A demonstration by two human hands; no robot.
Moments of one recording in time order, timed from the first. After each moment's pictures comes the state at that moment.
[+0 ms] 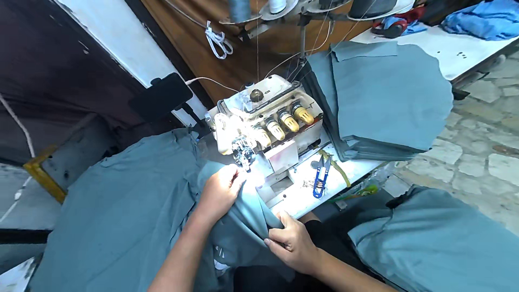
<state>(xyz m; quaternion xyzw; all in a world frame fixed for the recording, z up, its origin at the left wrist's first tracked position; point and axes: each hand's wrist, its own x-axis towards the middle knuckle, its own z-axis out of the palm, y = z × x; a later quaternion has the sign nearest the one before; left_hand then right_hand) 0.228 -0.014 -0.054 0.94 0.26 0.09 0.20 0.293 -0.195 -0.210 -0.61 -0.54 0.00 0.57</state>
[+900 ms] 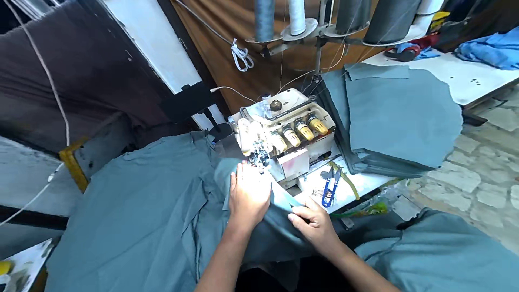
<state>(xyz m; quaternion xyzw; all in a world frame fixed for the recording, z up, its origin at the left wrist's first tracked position) 0.245 -0.057 -0.078 0.93 0.37 0.07 0.06 0.334 -0.198 -0.182 -0.63 -0.45 0.07 0.63</state>
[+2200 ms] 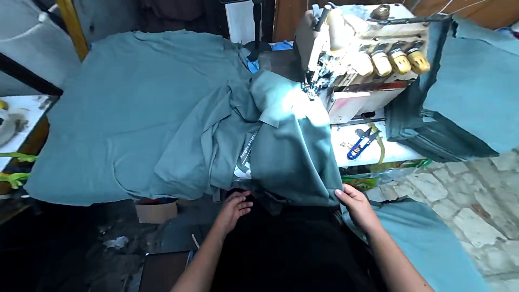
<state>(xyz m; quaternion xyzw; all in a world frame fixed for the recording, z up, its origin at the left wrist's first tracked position) 0.045 -0.136 -0.267 0.34 0.54 0.23 0.73 0.354 -0.294 -0.251 -0.68 -0.31 0.38 0.55</state>
